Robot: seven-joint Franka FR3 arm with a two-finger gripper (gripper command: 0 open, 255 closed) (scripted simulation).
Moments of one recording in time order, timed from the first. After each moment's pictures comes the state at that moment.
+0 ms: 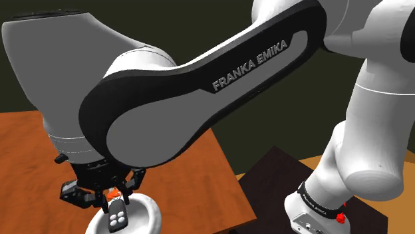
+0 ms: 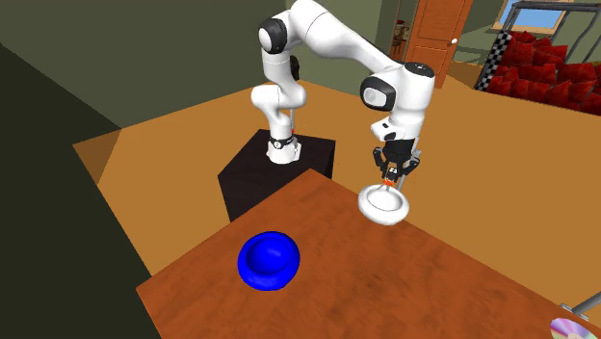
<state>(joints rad) 0.33 0.27 0.70 -1.85 -0.13 2.05 1.35</state>
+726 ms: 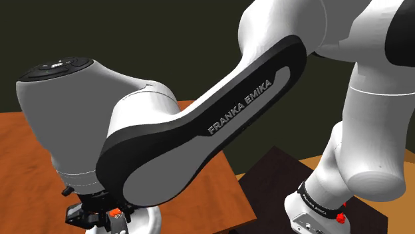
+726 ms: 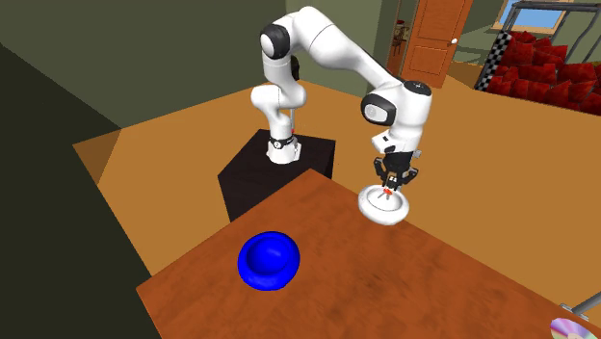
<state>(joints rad) 0.37 0.33 0.69 -1.91 -0.19 2.16 1.41</state>
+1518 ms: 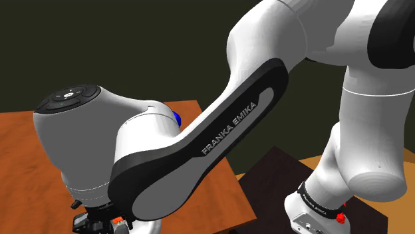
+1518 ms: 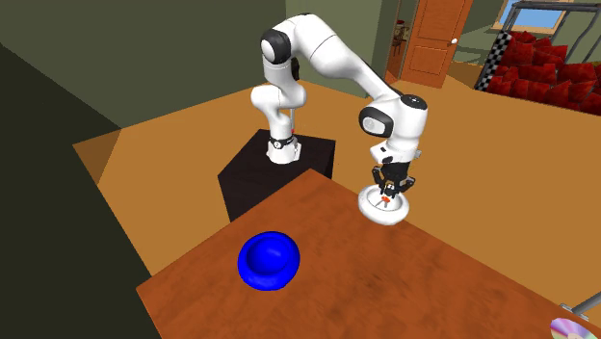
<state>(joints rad) 0.39 0.39 0.67 -1.93 -0.23 2.23 1.43</state>
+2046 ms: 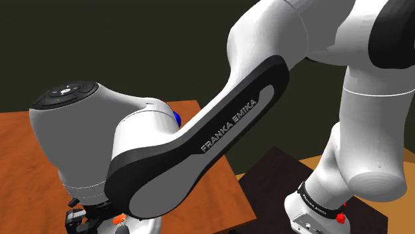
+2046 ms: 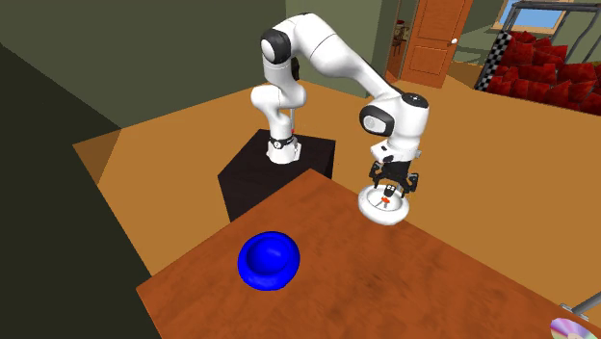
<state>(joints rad) 0.38 0.38 0.67 -1.92 -0.23 2.22 1.43</state>
